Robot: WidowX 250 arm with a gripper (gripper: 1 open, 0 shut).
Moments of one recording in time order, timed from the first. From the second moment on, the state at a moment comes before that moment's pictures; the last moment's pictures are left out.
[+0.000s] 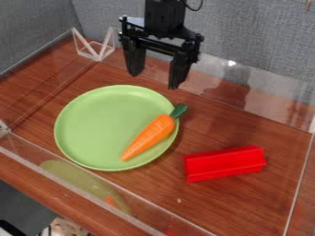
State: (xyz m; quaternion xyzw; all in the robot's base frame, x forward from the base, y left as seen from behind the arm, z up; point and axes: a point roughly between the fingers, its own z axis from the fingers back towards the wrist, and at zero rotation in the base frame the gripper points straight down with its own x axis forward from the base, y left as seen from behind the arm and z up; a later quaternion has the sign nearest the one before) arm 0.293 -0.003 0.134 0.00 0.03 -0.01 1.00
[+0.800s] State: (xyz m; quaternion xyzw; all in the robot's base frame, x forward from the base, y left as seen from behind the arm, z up) arm 0.273 -0.114 0.081 0.00 0.02 -0.35 0.94
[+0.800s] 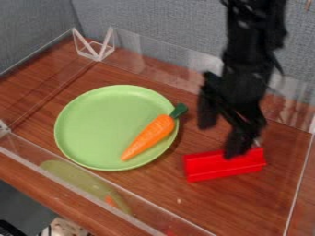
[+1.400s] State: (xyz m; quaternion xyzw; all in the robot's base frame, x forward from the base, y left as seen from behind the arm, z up) arm 0.281 -0.106 0.045 0.01 0.00 -0.45 0.90
